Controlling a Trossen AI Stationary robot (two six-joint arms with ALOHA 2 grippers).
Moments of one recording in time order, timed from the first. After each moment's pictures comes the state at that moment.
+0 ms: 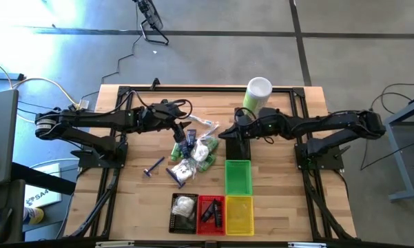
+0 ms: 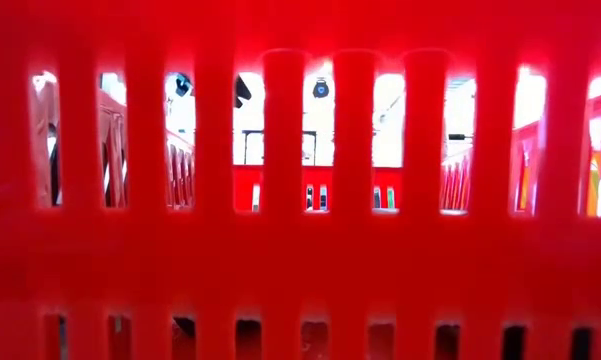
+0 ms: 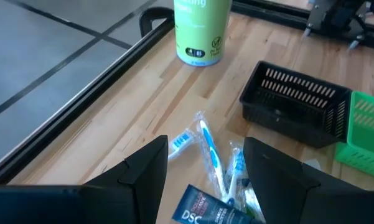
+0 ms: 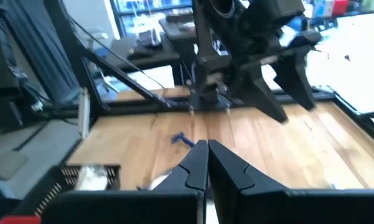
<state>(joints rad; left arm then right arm) 0.16 1.14 0.83 -0.18 -0.30 -0.19 -0.07 1.26 0.80 0.29 -0.16 0.09</state>
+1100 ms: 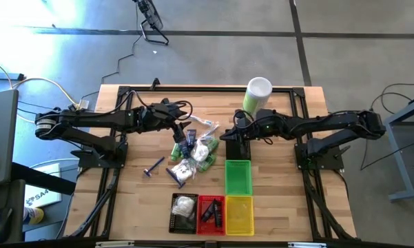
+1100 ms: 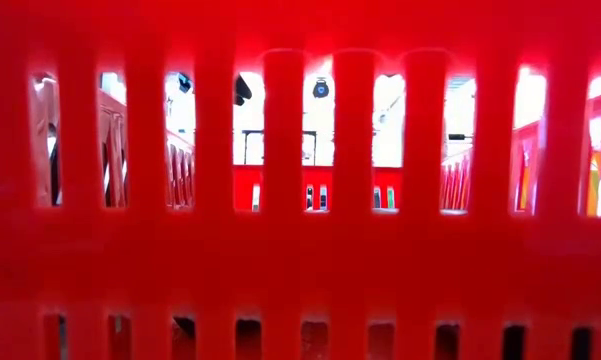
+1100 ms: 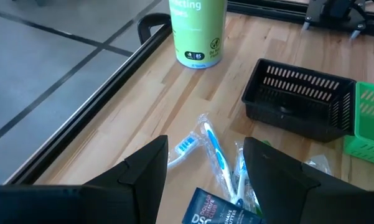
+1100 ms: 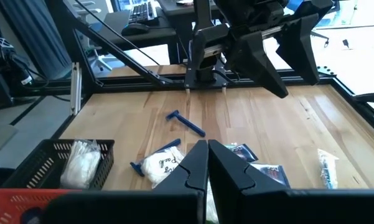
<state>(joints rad) 0.16 1.14 0.83 -0.16 -0.30 -0.11 -0.07 1.26 0.80 0.21 -0.16 0.05</state>
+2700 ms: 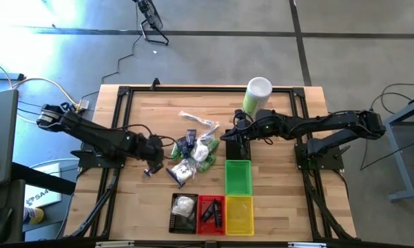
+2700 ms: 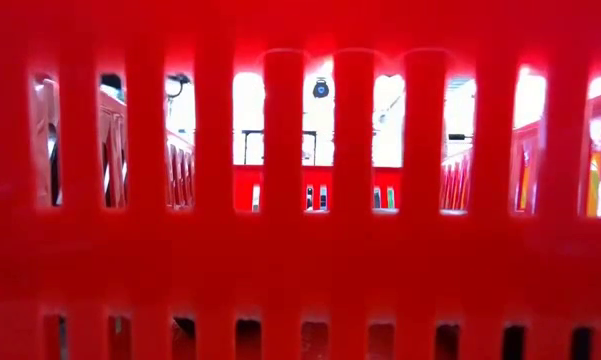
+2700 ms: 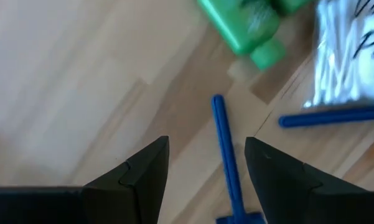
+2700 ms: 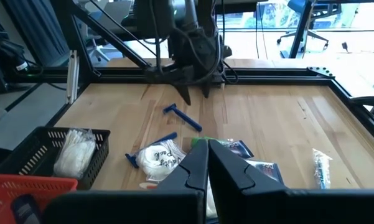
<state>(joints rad) -0.26 1.14 0.72 -0.89 -0.26 -0.92 -0.07 1.26 0.80 0.19 -0.16 0.00</state>
